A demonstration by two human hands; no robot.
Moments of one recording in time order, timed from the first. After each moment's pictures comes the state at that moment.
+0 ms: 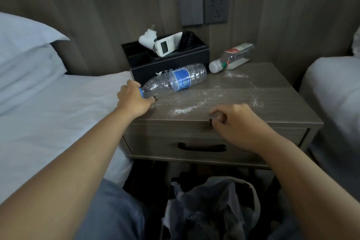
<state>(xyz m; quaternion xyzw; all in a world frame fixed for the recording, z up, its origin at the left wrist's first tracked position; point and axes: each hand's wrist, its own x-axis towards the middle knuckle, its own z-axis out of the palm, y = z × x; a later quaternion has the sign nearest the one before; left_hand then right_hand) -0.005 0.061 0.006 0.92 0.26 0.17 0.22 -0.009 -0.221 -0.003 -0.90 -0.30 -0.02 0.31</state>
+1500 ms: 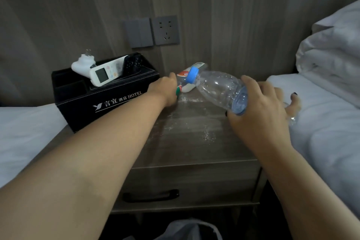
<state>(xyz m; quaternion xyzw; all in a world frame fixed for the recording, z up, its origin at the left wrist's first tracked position) 0.196 -0.099 0.029 0.99 0.00 0.13 0.00 0.075 -0.320 0.009 -0.91 -0.02 -0.36 0.20</state>
